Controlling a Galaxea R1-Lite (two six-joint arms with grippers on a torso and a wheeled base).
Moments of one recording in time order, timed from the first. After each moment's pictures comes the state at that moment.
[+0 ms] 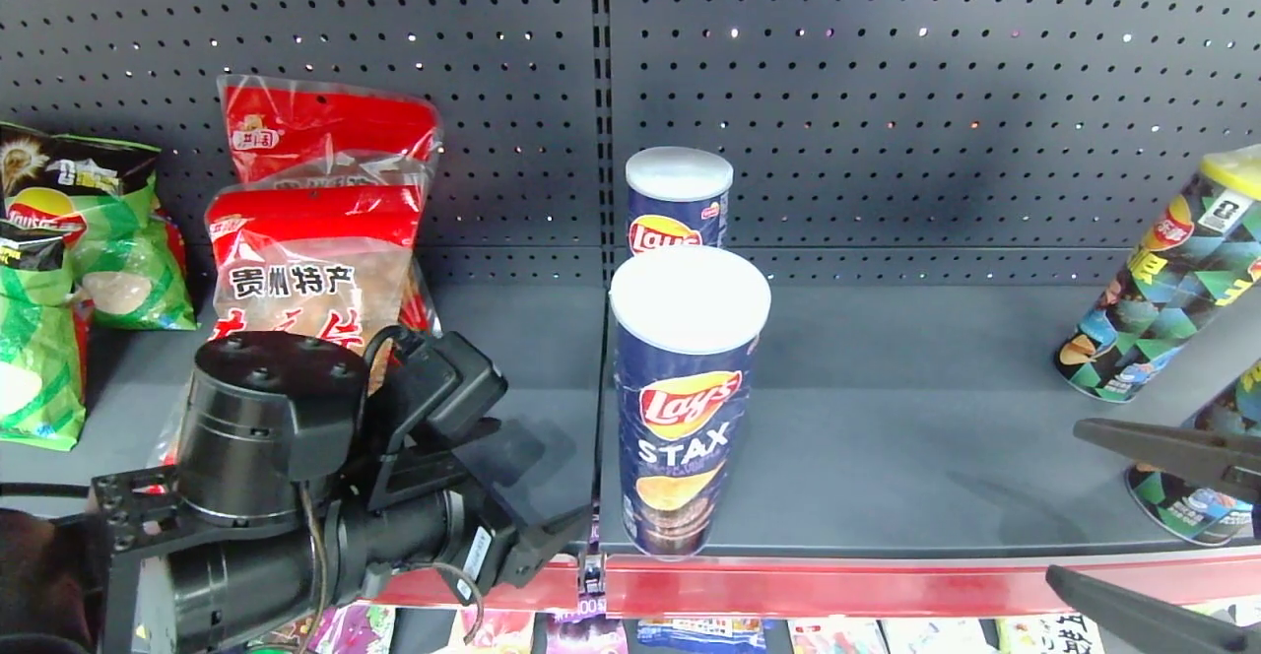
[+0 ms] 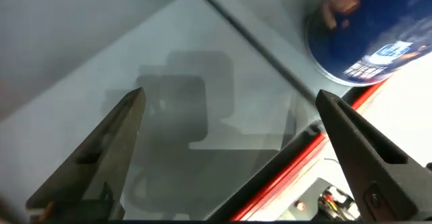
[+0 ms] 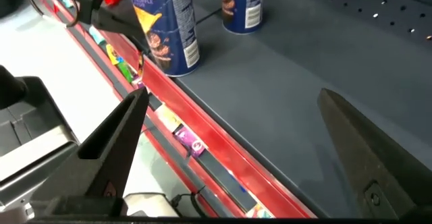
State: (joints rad) left arm -0.70 1.52 -0.56 -0.46 0.00 0.08; right arm 0.57 0.87 -0.44 -0.25 0.23 -0.09
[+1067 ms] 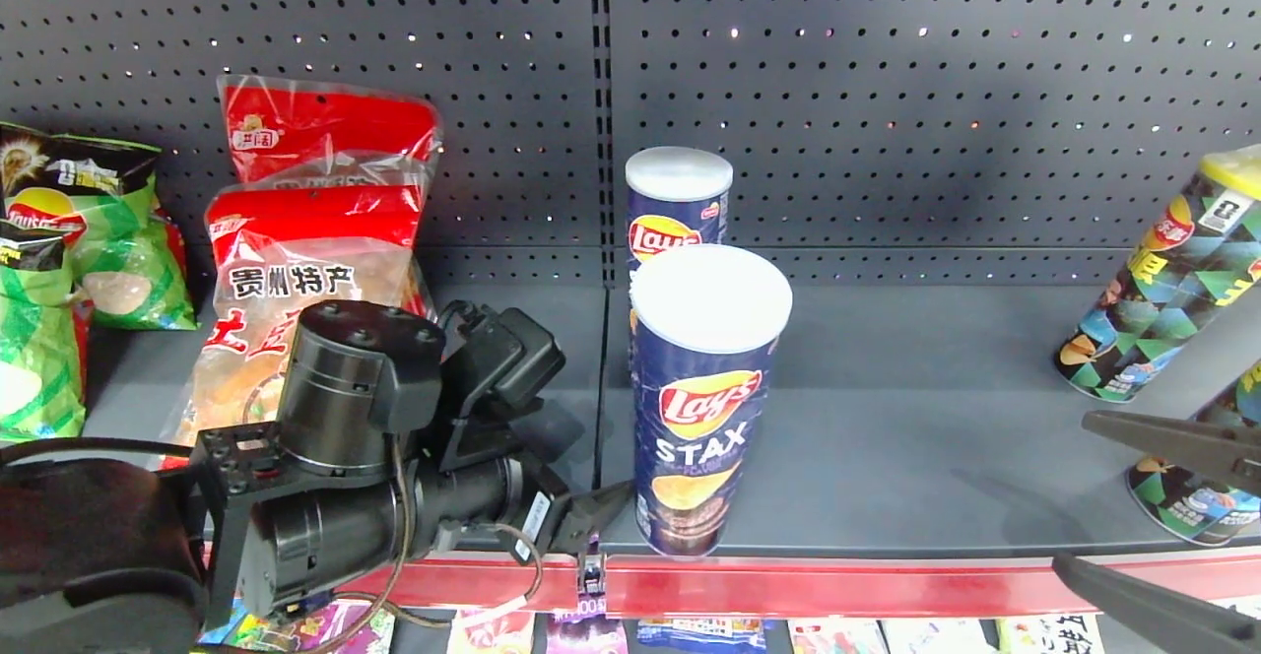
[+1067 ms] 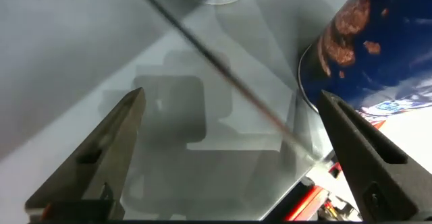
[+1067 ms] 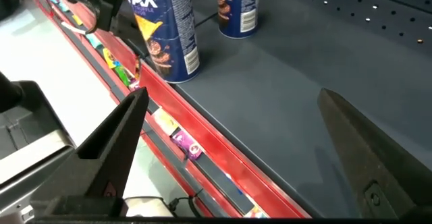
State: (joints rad) left arm -0.73 1.63 -0.67 -0.46 0.00 0.08; right arm 0.55 0.87 -0.45 -0.25 0.22 -0.09
